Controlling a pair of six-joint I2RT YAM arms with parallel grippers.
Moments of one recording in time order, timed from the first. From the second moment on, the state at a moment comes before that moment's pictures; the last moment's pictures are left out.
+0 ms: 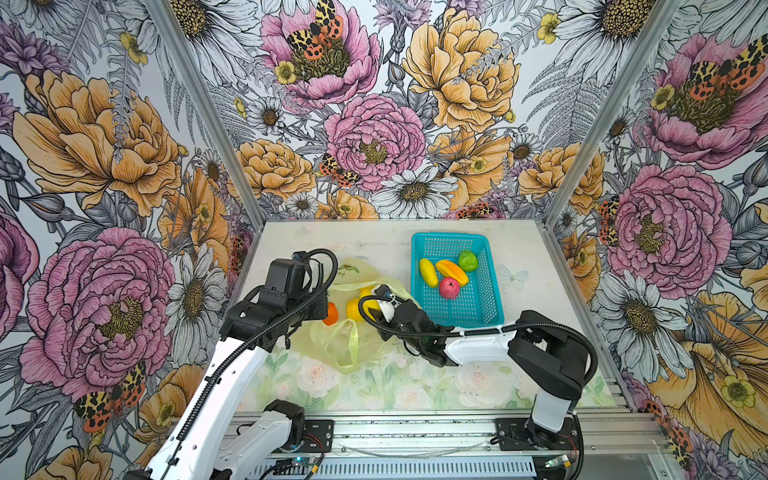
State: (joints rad) left arm -0.30 0.95 1.12 -1.00 -0.01 -0.32; right arm 1.02 1.79 0.89 0.54 0.21 0.11
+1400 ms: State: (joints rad) left arm -0.33 1.00 1.12 -1.00 0.00 -0.31; right arm 0.59 1.16 0.43 0.53 0.38 0.24
